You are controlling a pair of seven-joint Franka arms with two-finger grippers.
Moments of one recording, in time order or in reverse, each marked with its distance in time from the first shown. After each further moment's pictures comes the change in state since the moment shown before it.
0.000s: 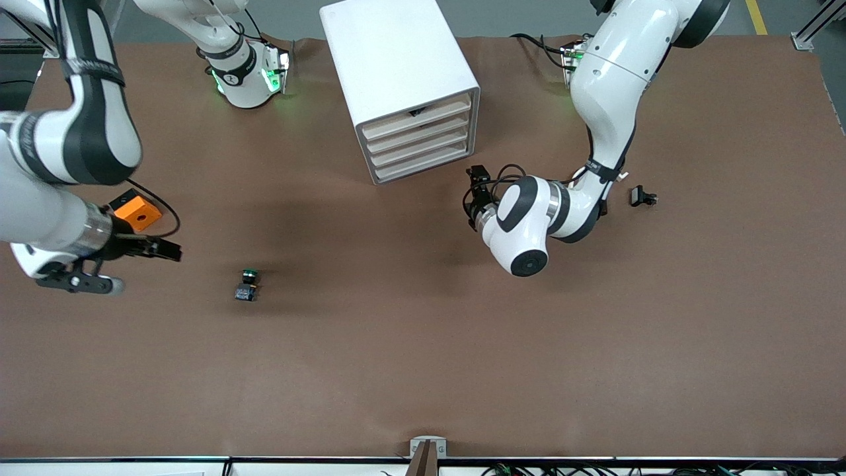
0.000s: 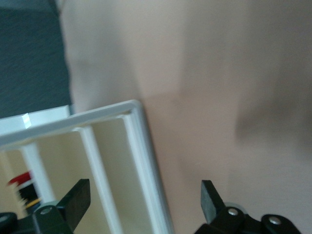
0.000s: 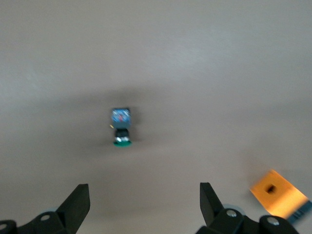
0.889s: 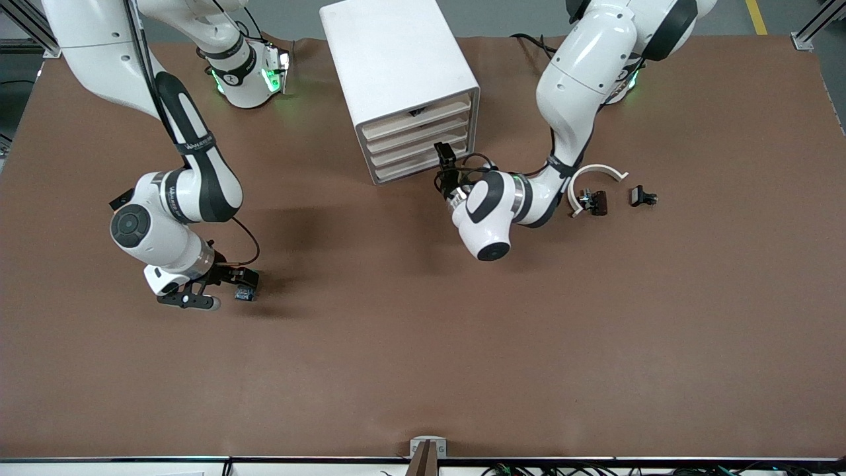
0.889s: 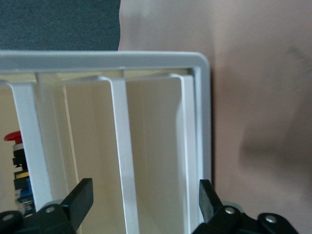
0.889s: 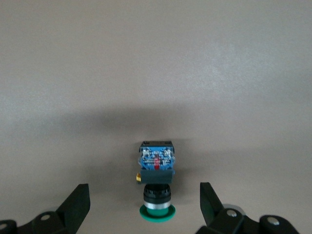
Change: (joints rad) left arm -0.124 0.088 -0.004 -0.011 -0.190 -0.025 -0.166; right arm 0.093 0.179 0.002 -0.264 0.079 0.571 0.012
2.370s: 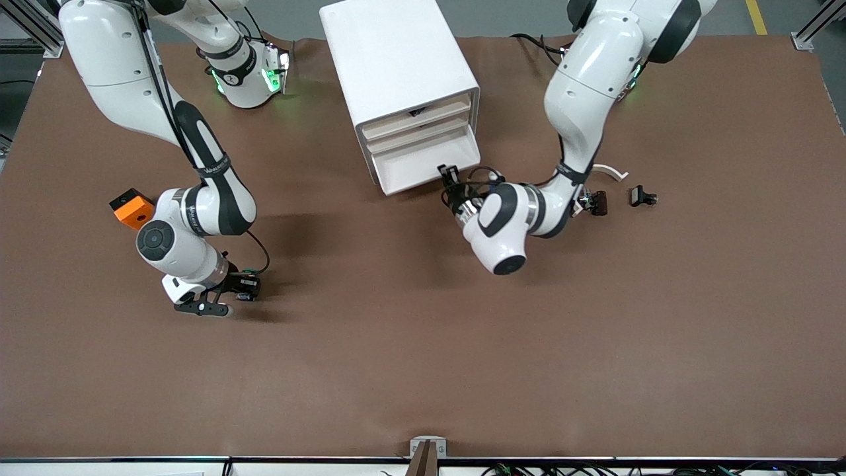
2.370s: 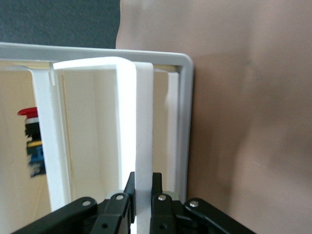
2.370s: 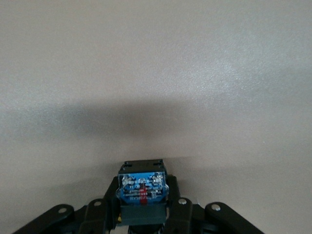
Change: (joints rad) left arm 0.054 0.014 0.066 0.069 -0.025 -0.028 -0.042; right arm 0.007 0.114 -0.009 0.030 -0.012 0.073 0.000
